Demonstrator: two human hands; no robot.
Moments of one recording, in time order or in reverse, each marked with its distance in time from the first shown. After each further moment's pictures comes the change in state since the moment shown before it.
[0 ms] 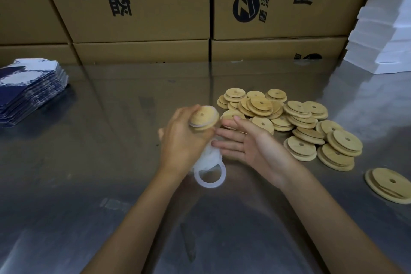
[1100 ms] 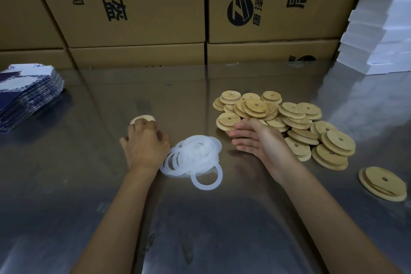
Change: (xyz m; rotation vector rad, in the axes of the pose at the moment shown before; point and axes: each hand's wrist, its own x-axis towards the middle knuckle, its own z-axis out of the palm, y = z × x) left_hand 0.025 -0.058 -0.024 0.633 0.012 -0.172; right_hand 0.002 -0.006 -0.017 -0.129 0.369 -0.028
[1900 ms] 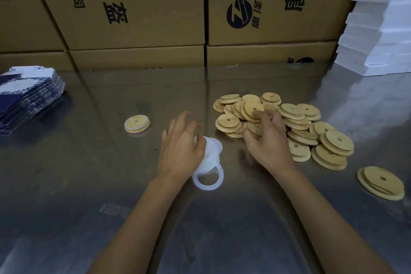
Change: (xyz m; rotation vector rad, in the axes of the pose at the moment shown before) left_hand -0.032 0.043 0.004 -0.259 -0.005 0.421; right_hand 0.019 0.022 -0.012 -0.941 0.347 -0.511
